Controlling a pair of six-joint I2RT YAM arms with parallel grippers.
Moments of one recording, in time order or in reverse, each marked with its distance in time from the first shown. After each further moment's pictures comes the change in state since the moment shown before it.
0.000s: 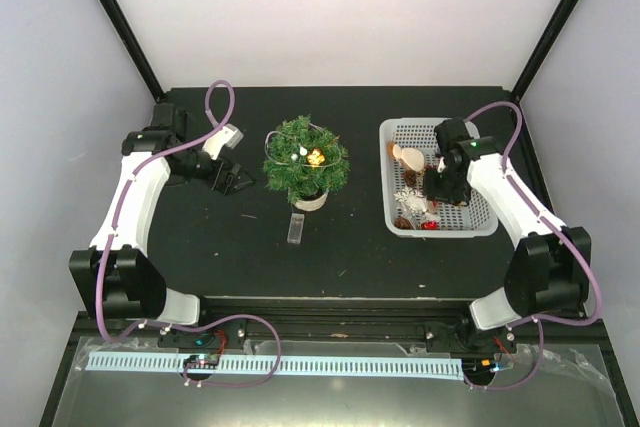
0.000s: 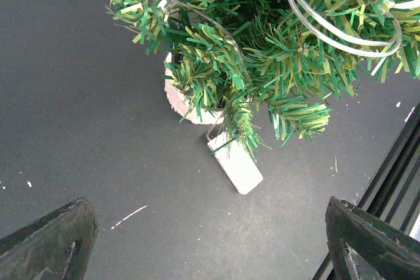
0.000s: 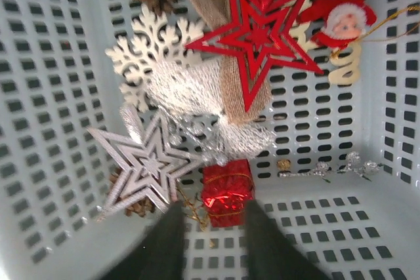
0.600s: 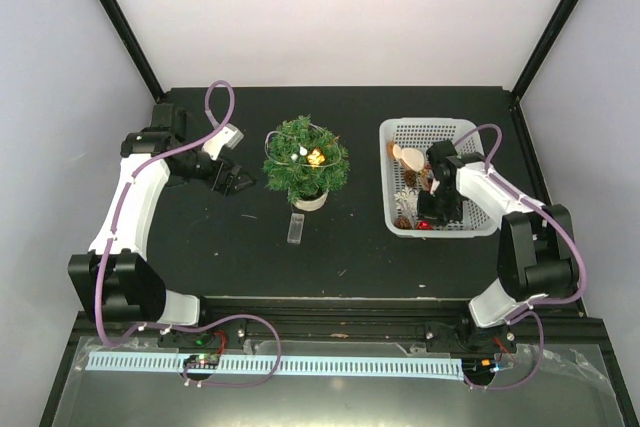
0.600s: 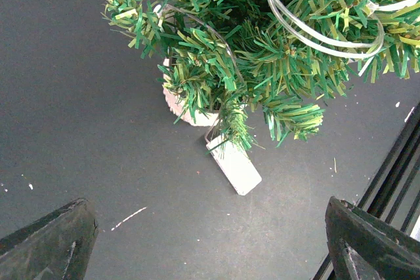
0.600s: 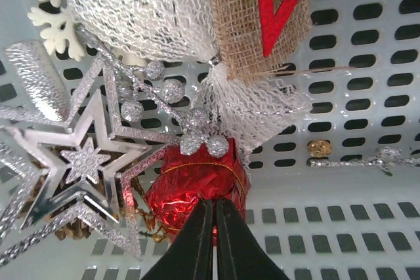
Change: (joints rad) left arm -0.005 -0.018 -0.002 0.000 0.000 0.000; right arm -0.001 0.102 -0.190 0.098 -0.079 -0.014
